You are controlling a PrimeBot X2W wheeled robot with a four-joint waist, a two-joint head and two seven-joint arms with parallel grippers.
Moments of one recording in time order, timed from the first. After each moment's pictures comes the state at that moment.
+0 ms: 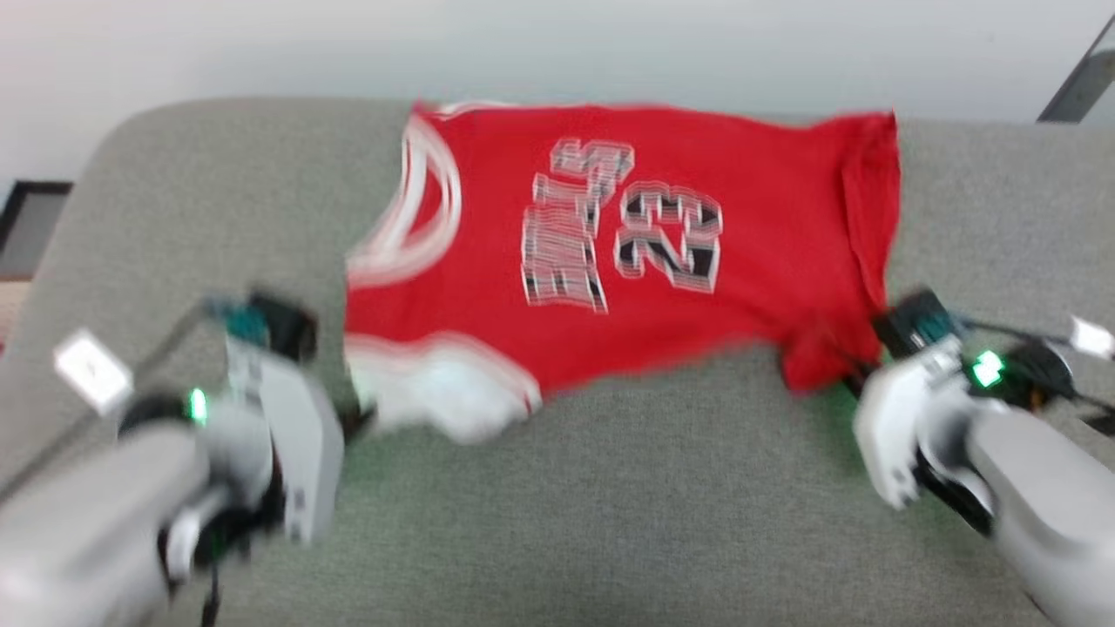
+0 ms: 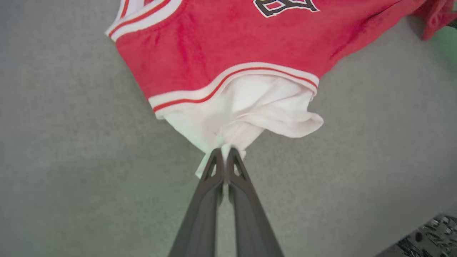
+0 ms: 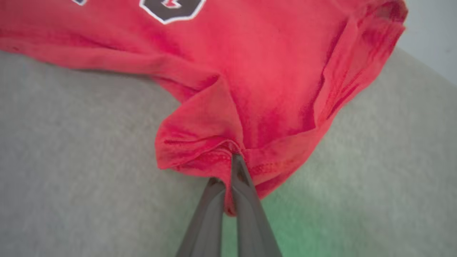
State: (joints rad) left arm -0.93 0.84 -1.25 0.26 -1.28 0.07 0.28; right arm -0.79 -0.37 0.82 0.84 0.57 0.13 0.08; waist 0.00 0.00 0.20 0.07
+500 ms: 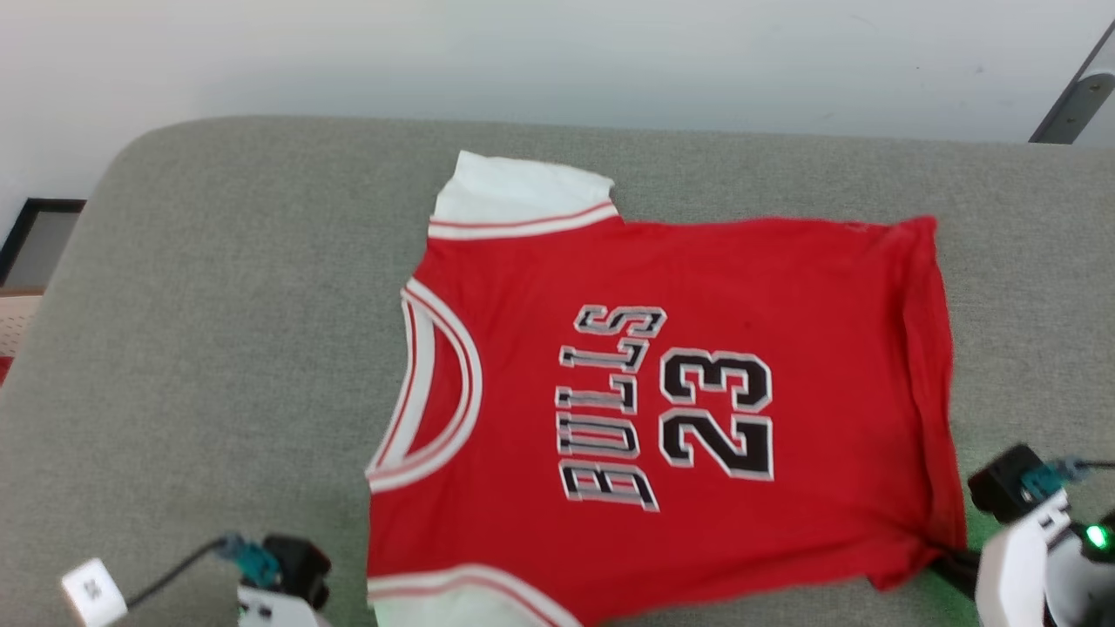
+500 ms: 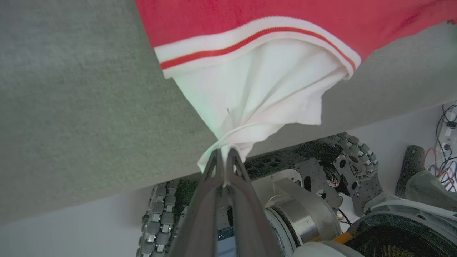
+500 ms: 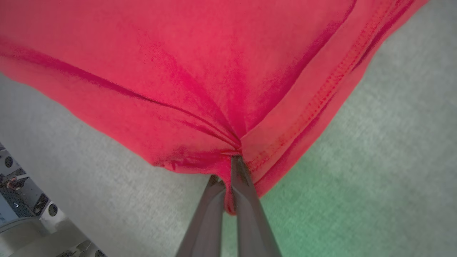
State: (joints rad) left arm -0.53 1.06 -1.27 -0.27 -1.46 0.39 0.30; right arm -0.40 -0.82 0.85 0.22 0.86 0.13 0.36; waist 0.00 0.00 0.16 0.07
